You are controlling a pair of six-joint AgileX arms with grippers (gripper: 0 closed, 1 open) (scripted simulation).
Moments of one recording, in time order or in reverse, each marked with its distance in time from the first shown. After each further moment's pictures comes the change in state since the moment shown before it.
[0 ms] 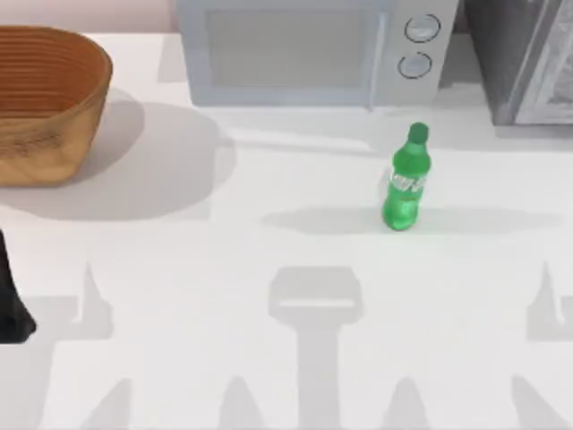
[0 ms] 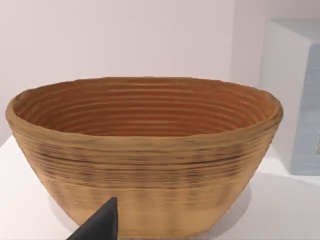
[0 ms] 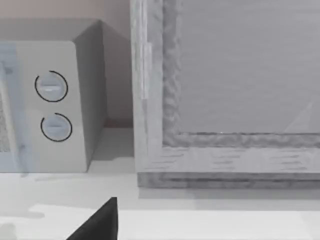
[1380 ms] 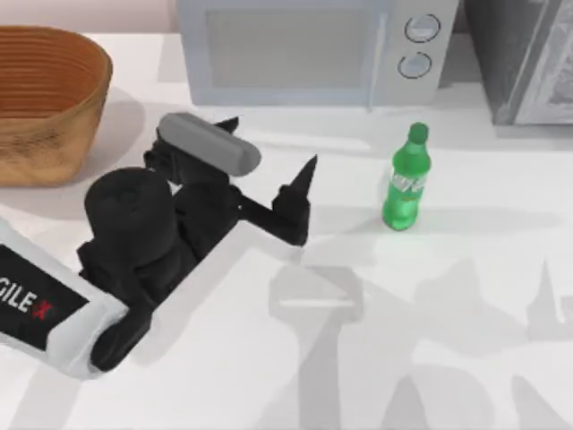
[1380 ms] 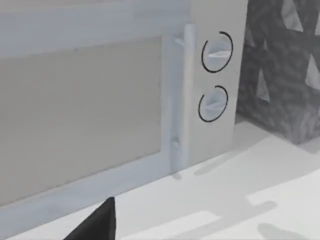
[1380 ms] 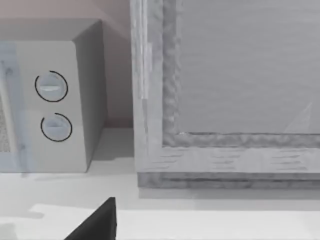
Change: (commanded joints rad) left arm -0.584 1.846 0.551 1.235 0.050 0.011; right arm 0.000 0.000 0.000 0.000 0.000 0.000
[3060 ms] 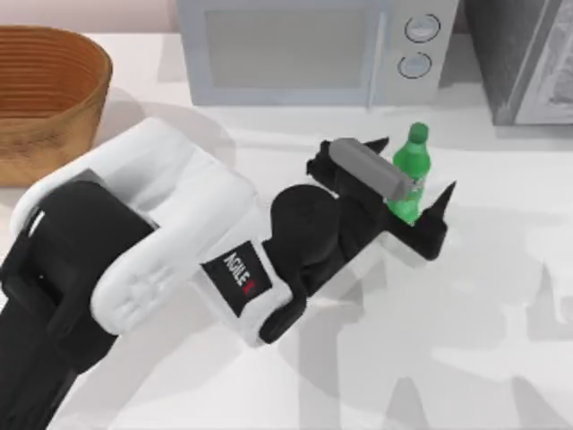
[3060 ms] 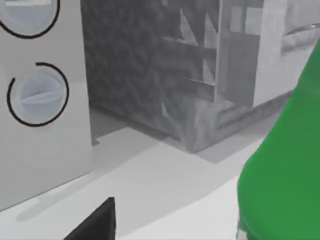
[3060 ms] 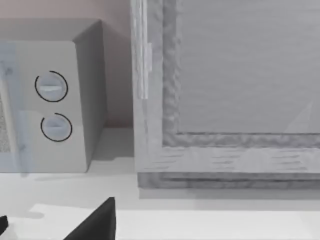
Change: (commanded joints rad) left arm -0.192 0.645 0.605 0.102 0.007 -0.001; right arm 0.000 0.000 0.000 0.000 0.000 0.000
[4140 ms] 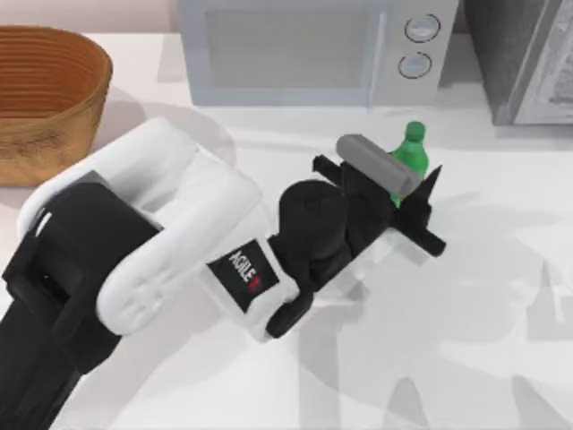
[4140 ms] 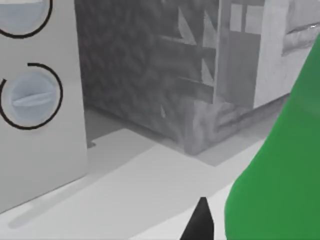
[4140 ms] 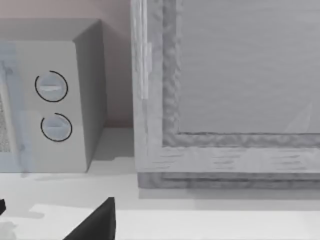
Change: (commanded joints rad) left arm -0.001 0.011 0.040 -0.031 -0.001 0.000; right arm 0.000 0.000 0.000 0.000 0.000 0.000
